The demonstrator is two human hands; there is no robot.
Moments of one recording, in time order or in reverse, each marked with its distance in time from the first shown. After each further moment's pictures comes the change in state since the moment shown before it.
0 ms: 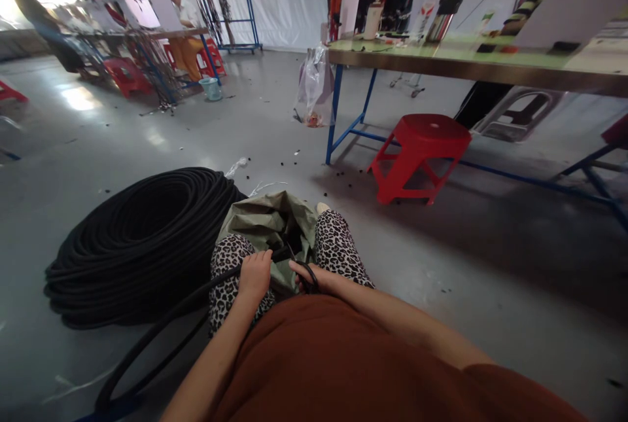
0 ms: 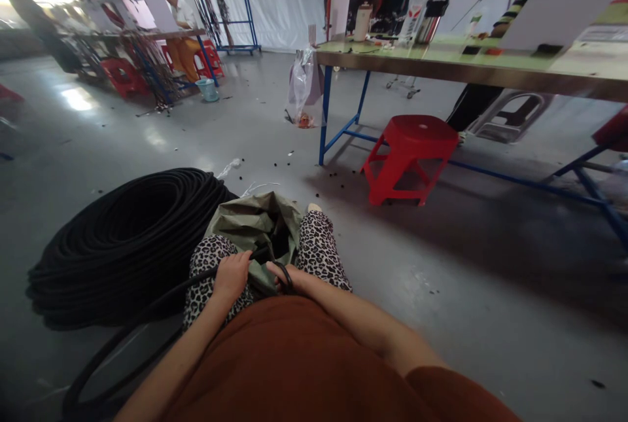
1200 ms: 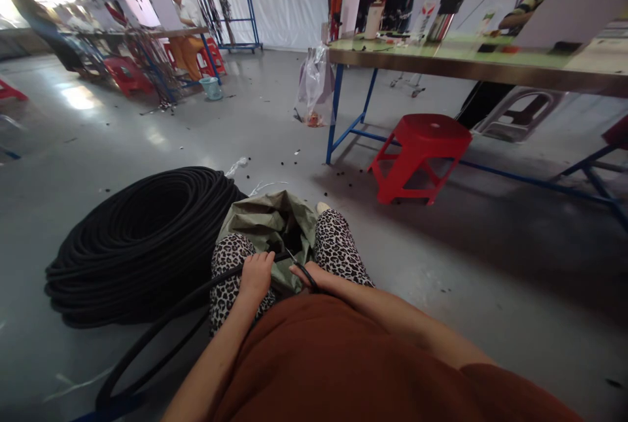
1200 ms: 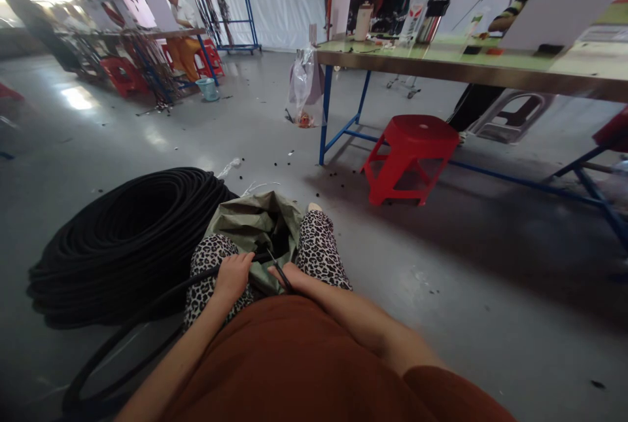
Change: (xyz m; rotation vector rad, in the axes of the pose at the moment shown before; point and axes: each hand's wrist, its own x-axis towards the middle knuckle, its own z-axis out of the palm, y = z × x) left_hand -0.002 0.001 -0.001 0.039 -0.044 0.048; right_hand 0.013 -0.004 0.001 -0.432 0.223 -0.115
